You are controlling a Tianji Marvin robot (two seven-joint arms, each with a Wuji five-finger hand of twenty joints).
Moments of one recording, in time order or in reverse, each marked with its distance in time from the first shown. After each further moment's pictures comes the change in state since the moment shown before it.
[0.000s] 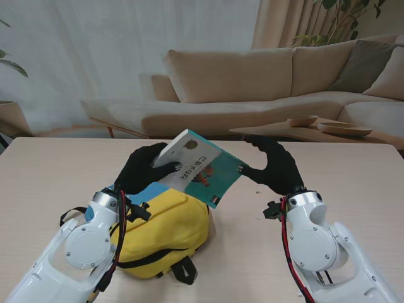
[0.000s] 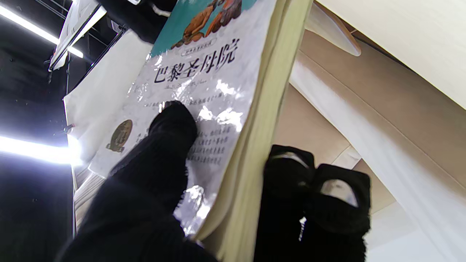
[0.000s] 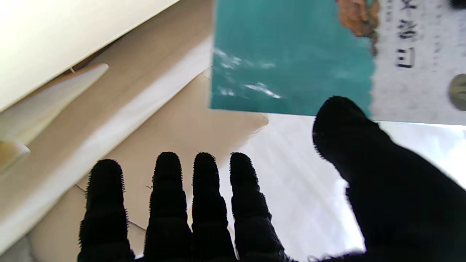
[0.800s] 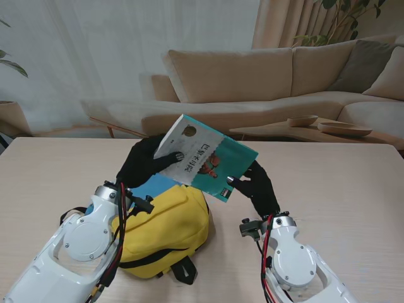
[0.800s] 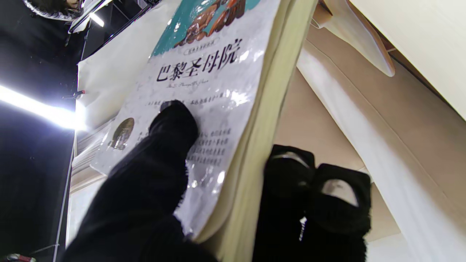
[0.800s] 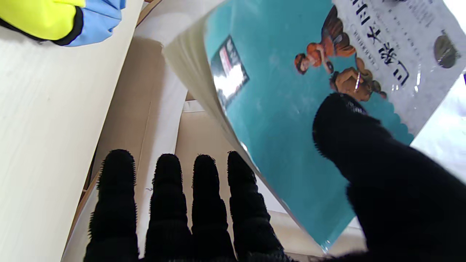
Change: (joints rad) left arm -0.034 -0.010 0.020 -0.012 -0.200 0.031 -0.023; right arm -0.005 -0.078 -0.134 0.186 0.547 -0.236 -0.153; left_hand 0.000 0.000 0.000 0.000 0.000 0.004 0.000 0.008 0.000 0.005 0.008 0.003 0.000 0.000 0.000 0.000 -0.002 0.000 0.000 0.000; right_hand -0.001 -0.040 0.025 -0.013 -0.011 0.026 0.087 0.000 -0.042 0.004 0.055 0.001 -0.046 0.000 0.059 0.021 0.090 -0.111 0.087 0.037
